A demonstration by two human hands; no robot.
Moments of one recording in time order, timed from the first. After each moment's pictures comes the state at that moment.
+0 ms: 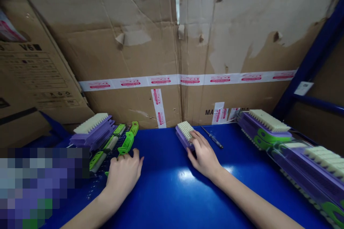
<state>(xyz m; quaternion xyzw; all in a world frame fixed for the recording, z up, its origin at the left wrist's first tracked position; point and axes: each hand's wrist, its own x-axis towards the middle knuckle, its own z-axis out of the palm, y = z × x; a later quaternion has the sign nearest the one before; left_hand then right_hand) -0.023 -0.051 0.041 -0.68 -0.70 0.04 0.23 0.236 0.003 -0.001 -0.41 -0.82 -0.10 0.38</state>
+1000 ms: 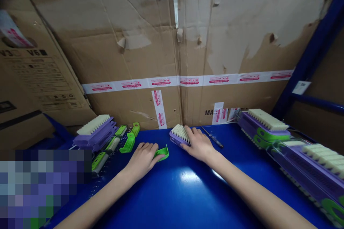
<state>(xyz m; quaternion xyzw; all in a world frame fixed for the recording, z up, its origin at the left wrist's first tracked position) -0.014 -0.014 0.029 -0.84 -0.52 -0.10 0.14 0.224 0.031 0.020 -0.54 -0.81 -0.05 0.23</state>
